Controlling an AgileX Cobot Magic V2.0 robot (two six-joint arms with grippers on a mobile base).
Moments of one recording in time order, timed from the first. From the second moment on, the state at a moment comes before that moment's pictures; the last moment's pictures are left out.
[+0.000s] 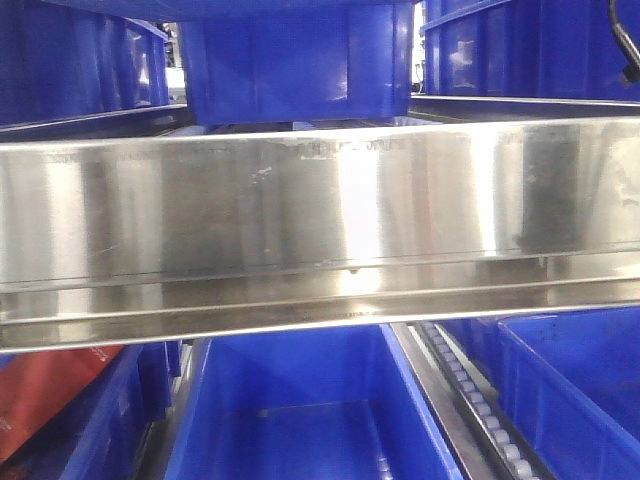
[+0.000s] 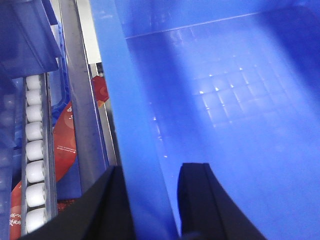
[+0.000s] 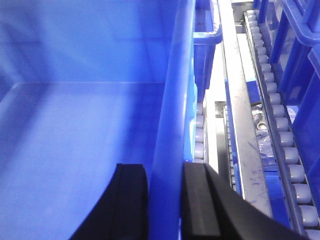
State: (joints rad) left arm -0.26 1.64 -2.08 0.09 1.25 -0.17; right arm 0.29 1.75 -2.26 -0.06 1.16 0.18
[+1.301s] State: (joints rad) left arm -0.26 1.83 -2.08 0.07 1.24 -0.17; right arm 0.23 1.94 -2.26 -0.05 1.23 0.14
